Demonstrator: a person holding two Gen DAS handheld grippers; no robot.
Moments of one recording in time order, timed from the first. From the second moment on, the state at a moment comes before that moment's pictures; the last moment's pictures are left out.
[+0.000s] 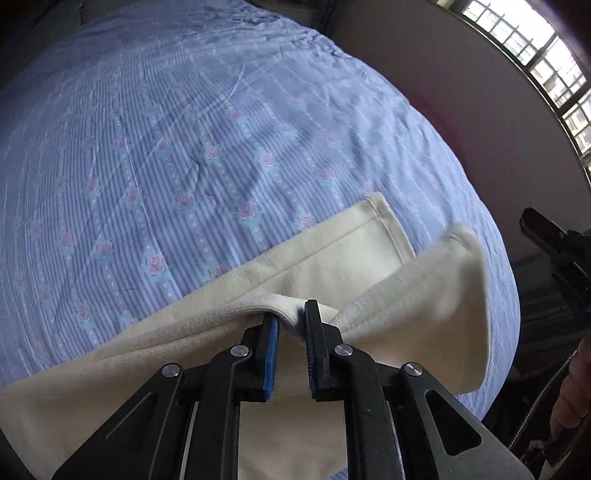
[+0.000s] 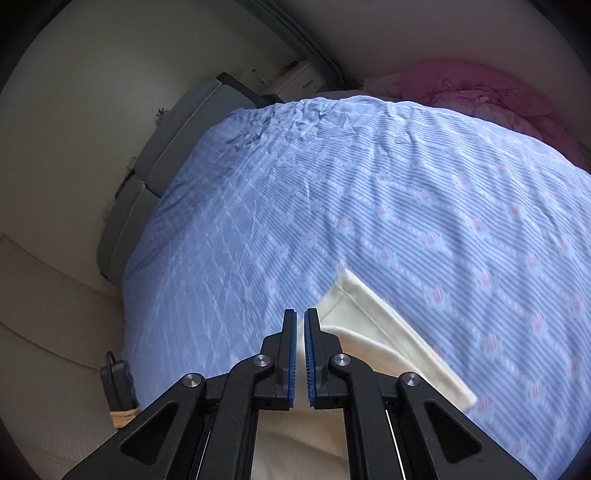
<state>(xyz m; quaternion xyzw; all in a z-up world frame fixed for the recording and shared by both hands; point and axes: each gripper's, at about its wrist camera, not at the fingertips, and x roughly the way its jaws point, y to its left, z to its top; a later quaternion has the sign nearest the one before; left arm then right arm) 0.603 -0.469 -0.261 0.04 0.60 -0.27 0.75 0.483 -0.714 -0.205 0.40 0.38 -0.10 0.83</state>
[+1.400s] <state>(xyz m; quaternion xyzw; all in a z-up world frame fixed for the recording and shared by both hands) 0.600 -0.413 -0.266 0.10 0.57 -0.17 0.80 0.606 -0.707 -0.276 0.06 0.51 -0.07 0.86</state>
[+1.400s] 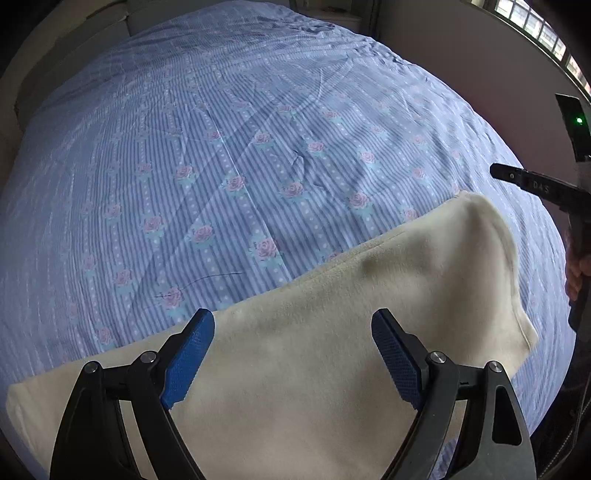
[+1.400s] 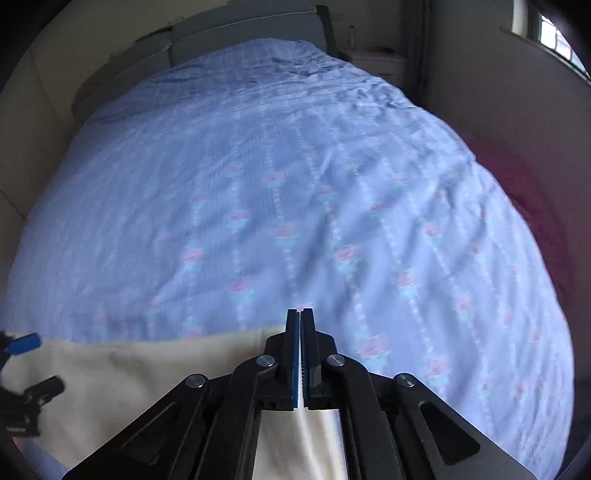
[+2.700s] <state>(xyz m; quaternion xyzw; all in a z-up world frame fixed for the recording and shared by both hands) 0.474 -0.494 -0.264 0.11 0.57 -0.22 0.79 0.402 -0.713 -0.326 0.31 0.55 -0.10 0.76</state>
